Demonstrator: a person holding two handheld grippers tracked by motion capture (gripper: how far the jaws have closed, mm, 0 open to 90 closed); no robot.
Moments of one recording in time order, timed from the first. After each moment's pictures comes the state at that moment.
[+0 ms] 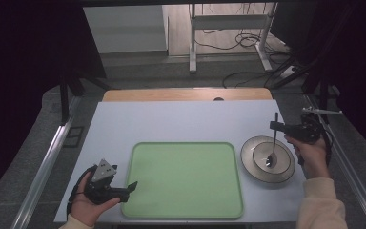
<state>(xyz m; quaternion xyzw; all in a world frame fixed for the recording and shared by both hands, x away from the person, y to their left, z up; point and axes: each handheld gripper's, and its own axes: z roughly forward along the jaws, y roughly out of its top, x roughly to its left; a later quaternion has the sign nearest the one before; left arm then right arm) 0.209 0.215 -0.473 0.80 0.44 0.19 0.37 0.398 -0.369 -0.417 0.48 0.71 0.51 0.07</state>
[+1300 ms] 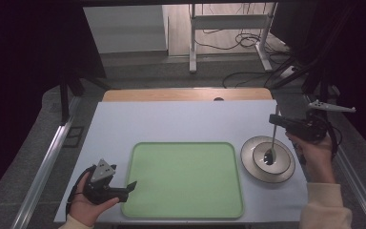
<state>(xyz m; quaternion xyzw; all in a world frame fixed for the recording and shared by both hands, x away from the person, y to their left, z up) 0.208 0.217 -0.473 0.79 0.44 0.19 0.37 0.361 -0.342 -0.363 0.42 0.72 0.54 0.11</state>
